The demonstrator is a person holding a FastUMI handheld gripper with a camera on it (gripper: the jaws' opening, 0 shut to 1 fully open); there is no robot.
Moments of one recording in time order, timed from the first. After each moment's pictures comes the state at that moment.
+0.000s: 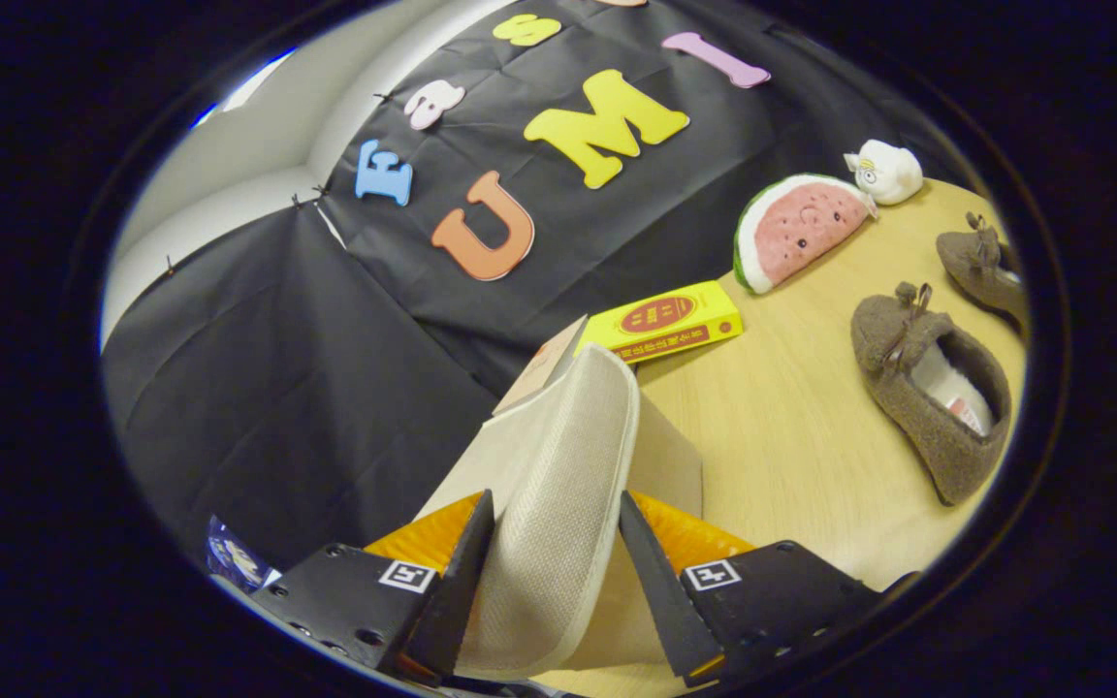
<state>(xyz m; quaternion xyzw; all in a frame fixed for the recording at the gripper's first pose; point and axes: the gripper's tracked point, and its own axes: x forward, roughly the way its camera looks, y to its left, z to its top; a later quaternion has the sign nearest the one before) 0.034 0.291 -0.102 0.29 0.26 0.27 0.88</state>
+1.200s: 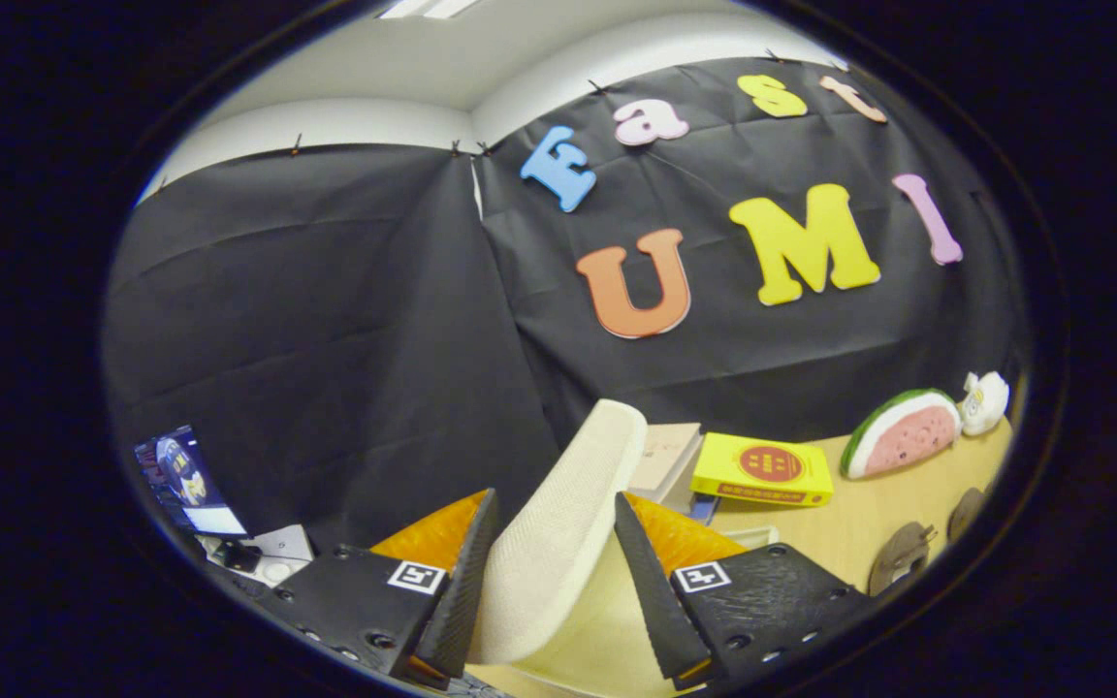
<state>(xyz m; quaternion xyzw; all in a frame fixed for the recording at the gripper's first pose) 0.010 0.439 0.101 0.08 0.09 0.37 0.92</state>
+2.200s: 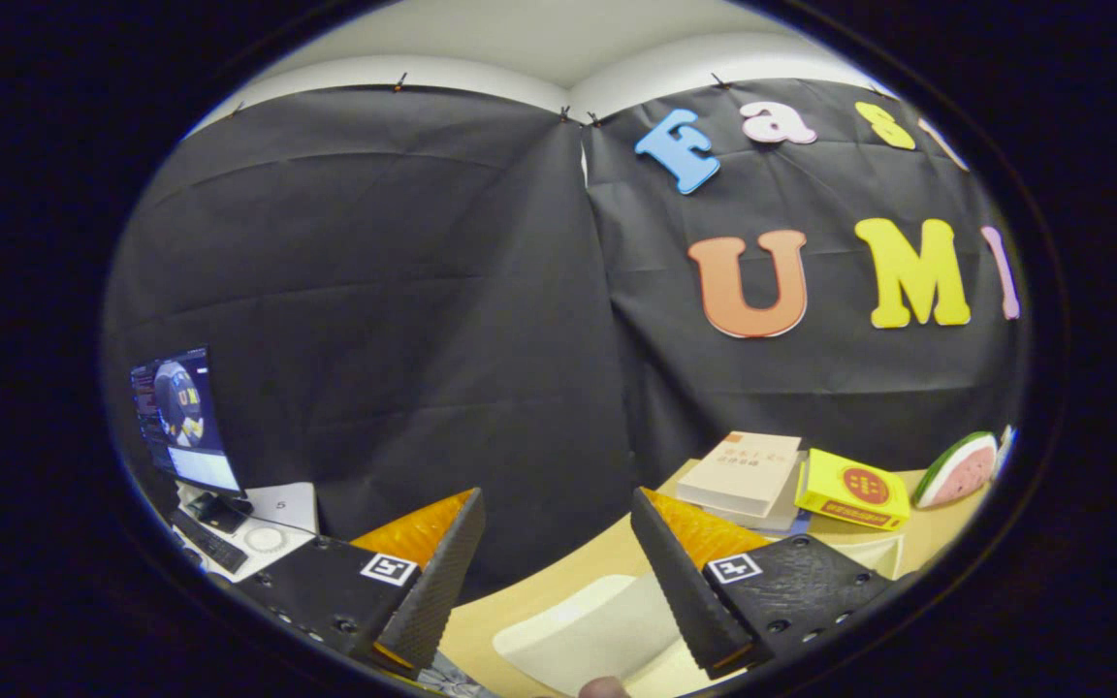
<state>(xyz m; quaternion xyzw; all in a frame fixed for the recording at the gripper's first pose) -0.009 0.552 0.045 0.01 0.08 0.40 0.92</state>
